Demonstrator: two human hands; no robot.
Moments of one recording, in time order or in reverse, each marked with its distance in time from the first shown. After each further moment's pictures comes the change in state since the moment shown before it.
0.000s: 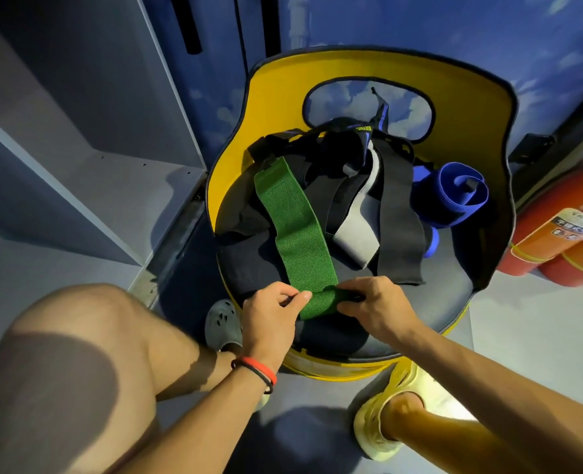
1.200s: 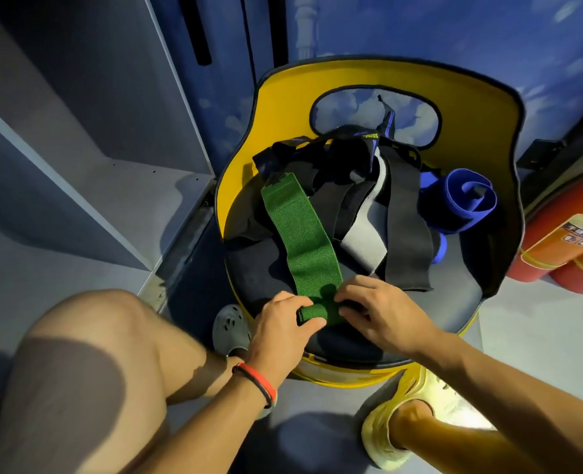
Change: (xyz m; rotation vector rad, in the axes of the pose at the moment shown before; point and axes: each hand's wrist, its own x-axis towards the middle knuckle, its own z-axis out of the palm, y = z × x) left_hand -0.003 -0.003 -0.012 0.274 -0.192 0.263; right_hand 0.009 0.016 -0.004 -0.300 -0.053 -0.592
